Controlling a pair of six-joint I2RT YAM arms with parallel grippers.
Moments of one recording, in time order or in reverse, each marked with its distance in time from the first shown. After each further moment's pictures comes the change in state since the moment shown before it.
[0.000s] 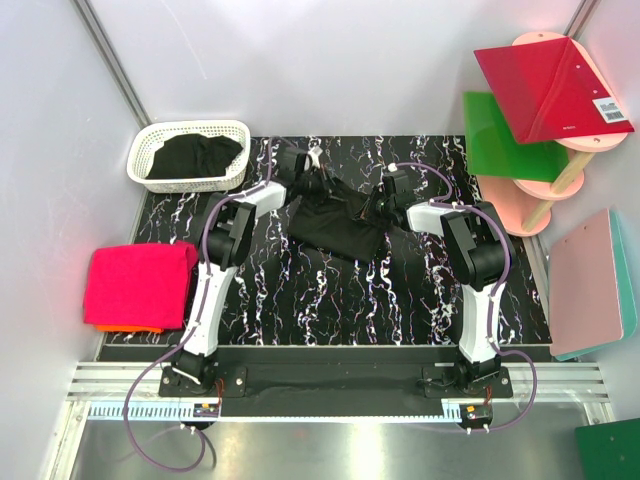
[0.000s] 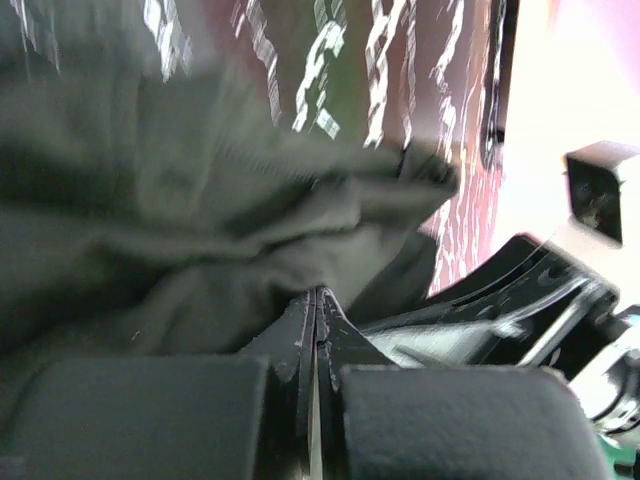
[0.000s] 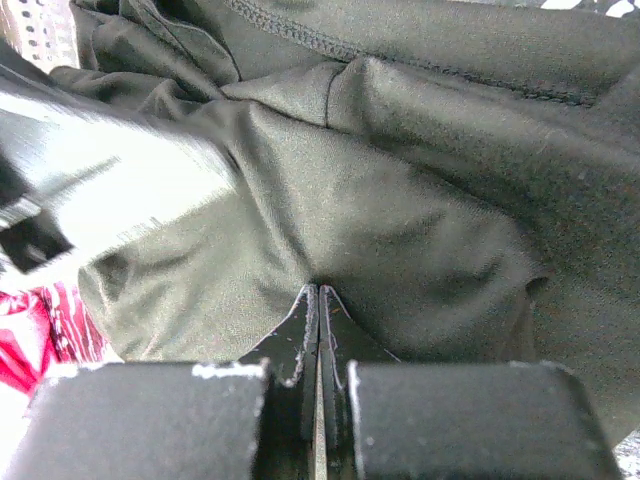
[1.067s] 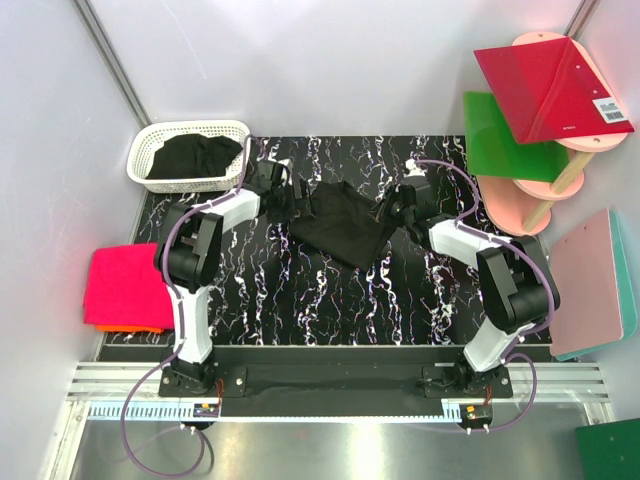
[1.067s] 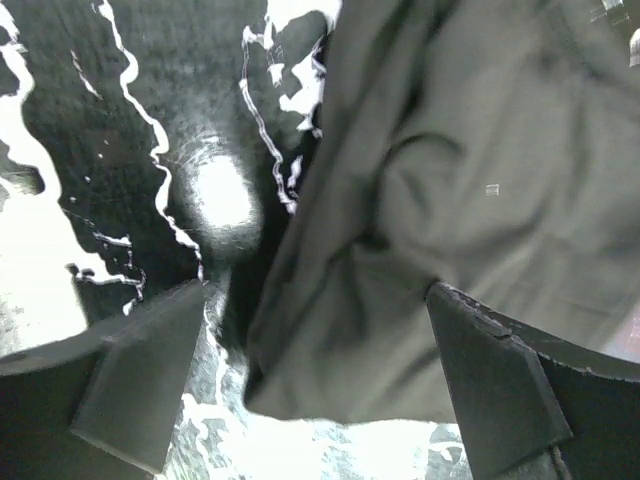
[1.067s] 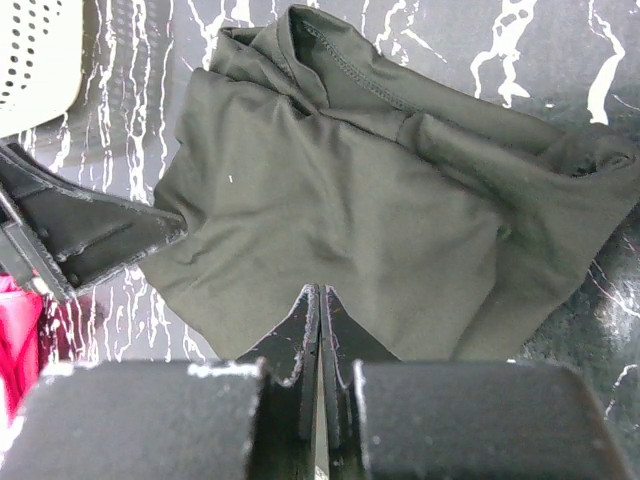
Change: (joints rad) left arm 0.037 -0.415 -0.421 -0.249 -0.447 0.373; right arm 0.009 -0.382 -0.276 0.079 0.137 -0.117
